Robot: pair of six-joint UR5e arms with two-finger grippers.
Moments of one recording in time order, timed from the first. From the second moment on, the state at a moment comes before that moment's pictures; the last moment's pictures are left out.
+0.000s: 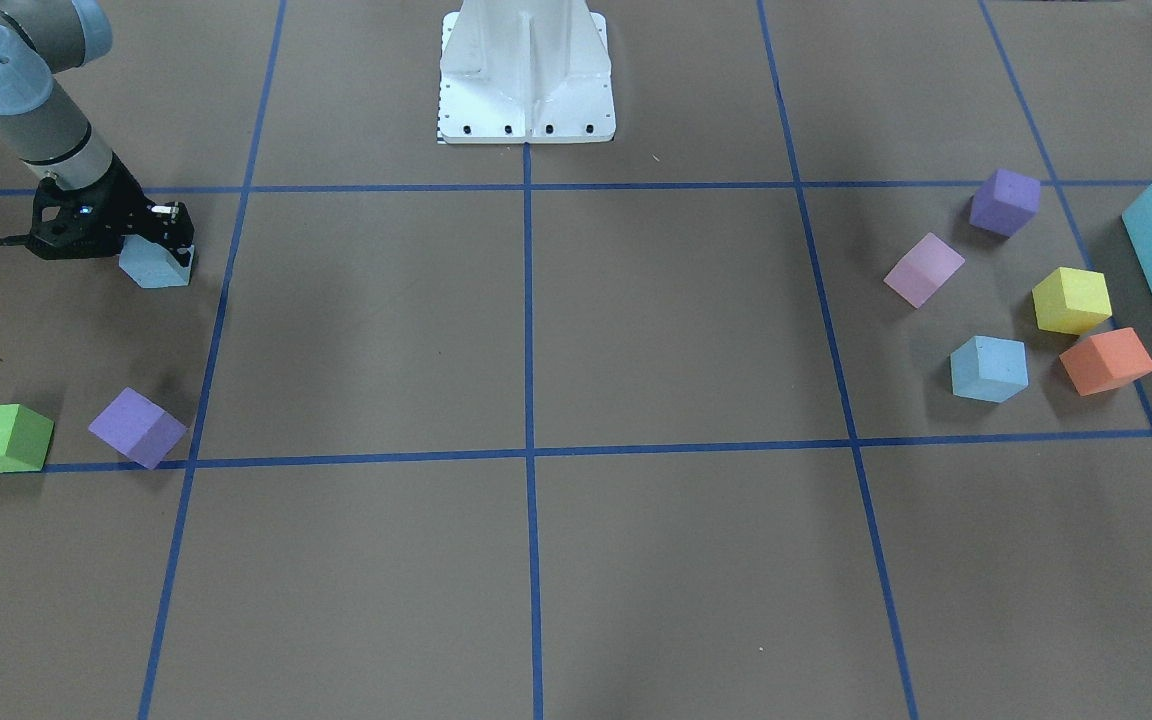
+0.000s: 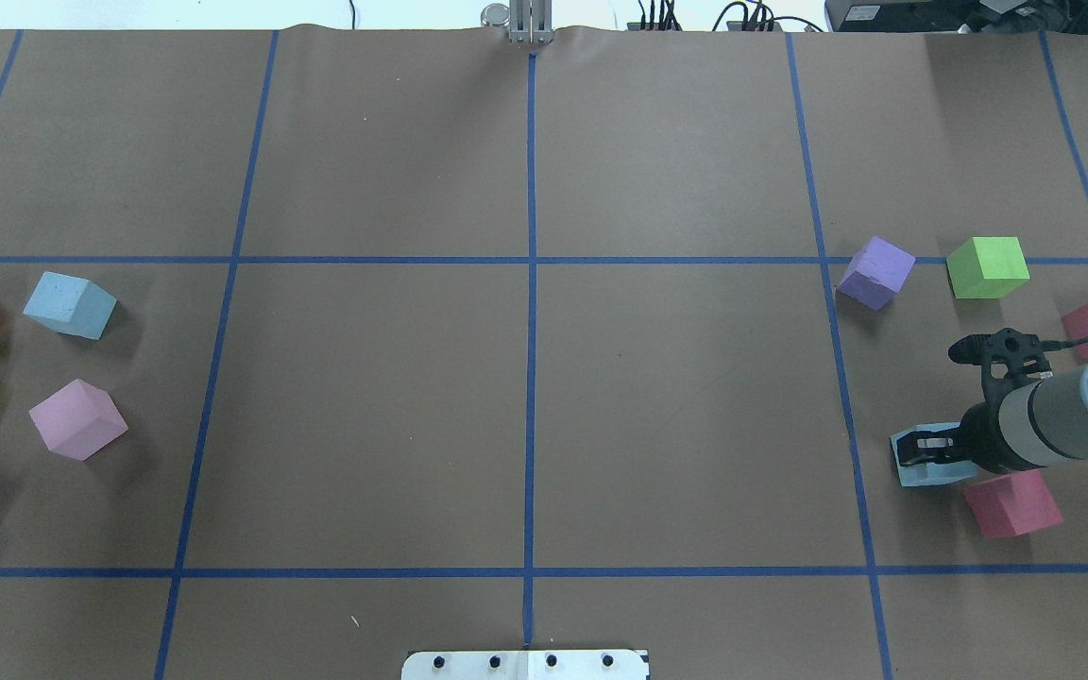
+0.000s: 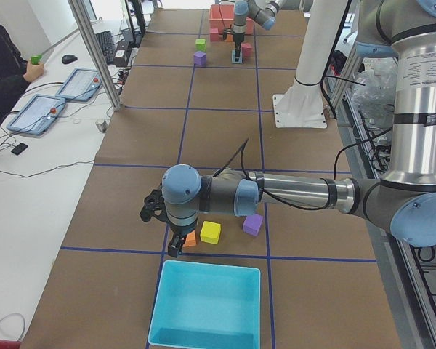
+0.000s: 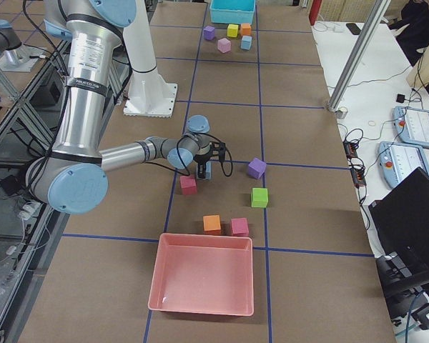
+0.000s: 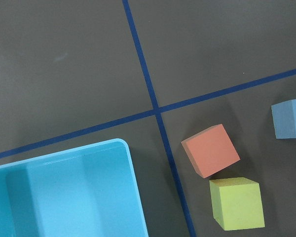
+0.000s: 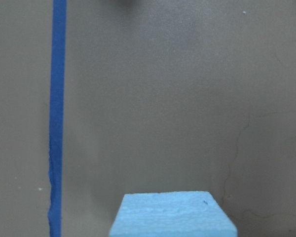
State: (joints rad) left arm -1.65 -1.54 -1.68 -1.57 -2.40 0.28; right arm 0.60 -1.78 1.91 -0.97 1.96 1.13
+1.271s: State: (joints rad) left arm -1.65 -1.52 -1.68 -1.56 -2.40 0.29; right arm 0.57 -0.90 1.82 -1.75 1.89 1.16
